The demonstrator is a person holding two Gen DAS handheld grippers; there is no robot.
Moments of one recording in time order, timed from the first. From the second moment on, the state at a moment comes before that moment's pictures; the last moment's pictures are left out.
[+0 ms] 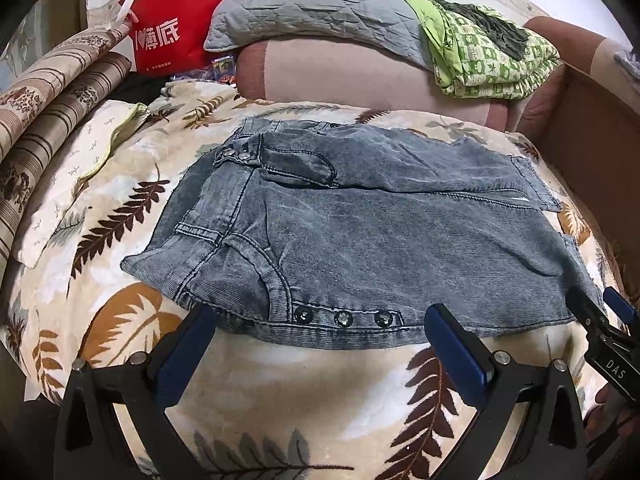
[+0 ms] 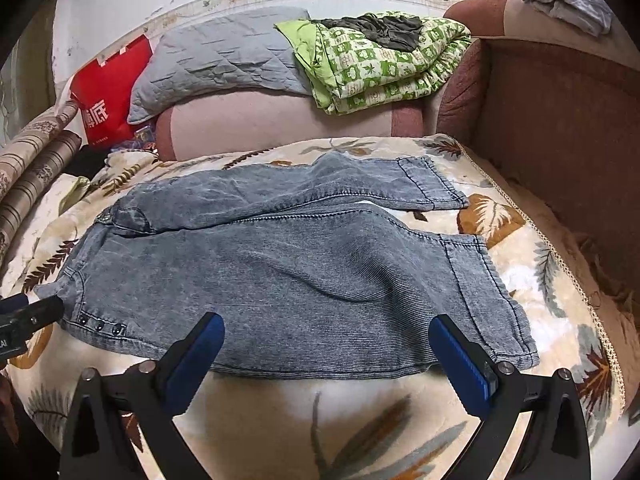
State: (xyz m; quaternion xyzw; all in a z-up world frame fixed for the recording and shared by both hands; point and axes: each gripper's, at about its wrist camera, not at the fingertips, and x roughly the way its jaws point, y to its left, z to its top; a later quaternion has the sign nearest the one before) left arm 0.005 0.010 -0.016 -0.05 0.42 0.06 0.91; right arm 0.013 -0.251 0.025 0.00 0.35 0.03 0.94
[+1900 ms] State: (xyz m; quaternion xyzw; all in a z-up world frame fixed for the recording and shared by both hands) left arm 0.007 0.012 -0.020 -0.06 0.43 0.05 0.90; right arm 0.014 -0.253 0.021 0.00 0.36 0.02 0.93
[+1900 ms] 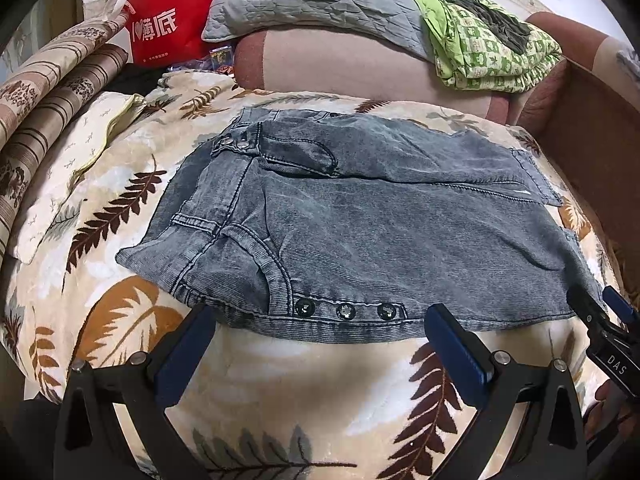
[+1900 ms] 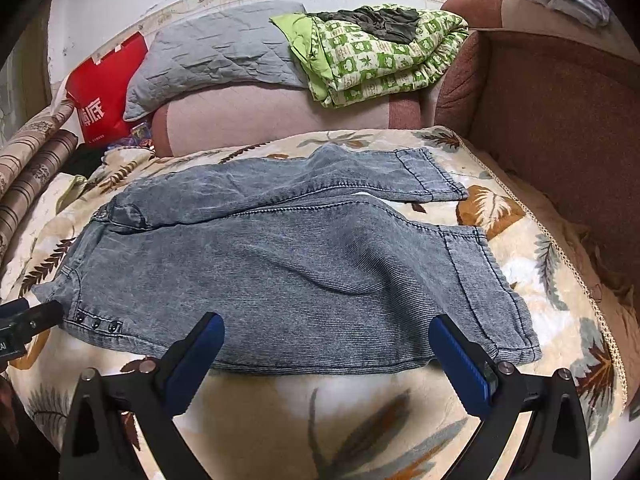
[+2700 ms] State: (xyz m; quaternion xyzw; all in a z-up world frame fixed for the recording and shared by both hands) left arm 0.002 0.059 -0.030 -0.10 0.45 0.05 0.89; right arm 0.018 -0.277 0.010 0.08 0.42 0.03 0.90
